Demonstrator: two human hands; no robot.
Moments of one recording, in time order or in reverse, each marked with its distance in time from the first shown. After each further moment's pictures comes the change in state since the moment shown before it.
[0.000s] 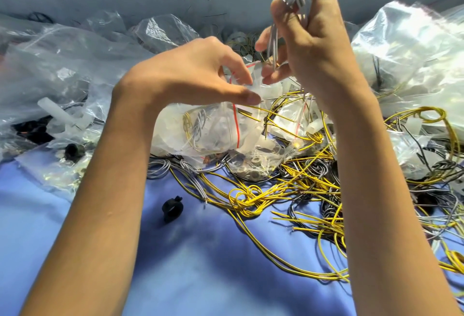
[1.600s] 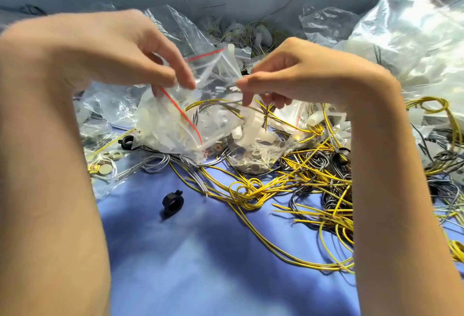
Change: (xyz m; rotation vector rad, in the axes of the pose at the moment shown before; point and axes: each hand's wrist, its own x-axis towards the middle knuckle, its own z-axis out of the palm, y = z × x) left_hand -0.046 -0.012 -0.043 -0.039 -0.091 -0.151; right_hand -0.008 -0.008 -0.010 -0.426 -0.624 0.271
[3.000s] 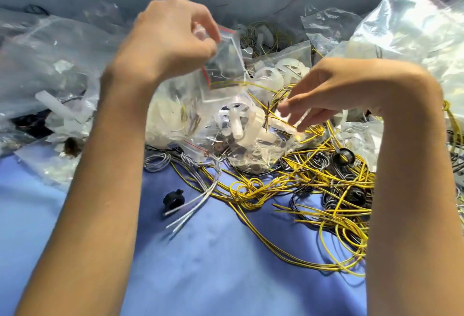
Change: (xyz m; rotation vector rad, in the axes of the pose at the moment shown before) left_hand 0.047 0.011 0.031 0.060 0.527 -0.105; right_hand -0.014 0.035 -0.016 0.119 -0.151 0.367
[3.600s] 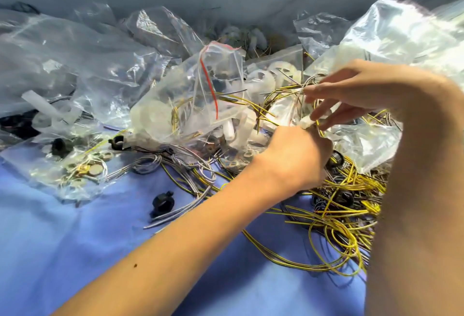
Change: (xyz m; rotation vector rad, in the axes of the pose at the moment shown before) left_hand -0.067 0.105 0.122 0.317 -0.379 0.568; right_hand -0.012 0.029 -0.021 0.111 0.194 0.152
